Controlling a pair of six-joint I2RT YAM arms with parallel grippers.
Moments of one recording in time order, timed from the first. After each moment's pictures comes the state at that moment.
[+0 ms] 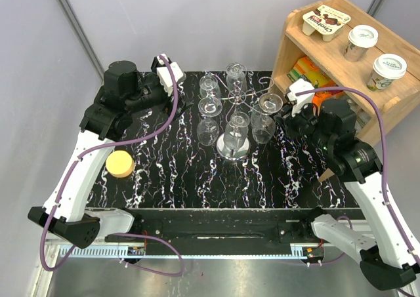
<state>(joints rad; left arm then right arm) -0.41 1.24 1.60 -0.63 0.49 0.47 0.44 0.92 1.28 -0.63 -0.13 -0.20</state>
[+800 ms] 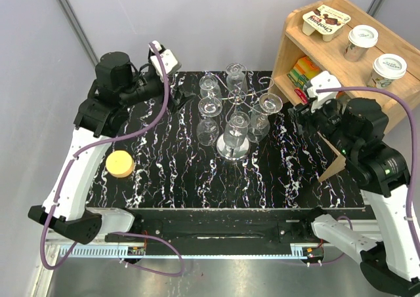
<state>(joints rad) -0.41 1.28 1.70 -0.63 0.53 0.40 0.44 0.91 1.51 -0.79 -0.01 -0.29</state>
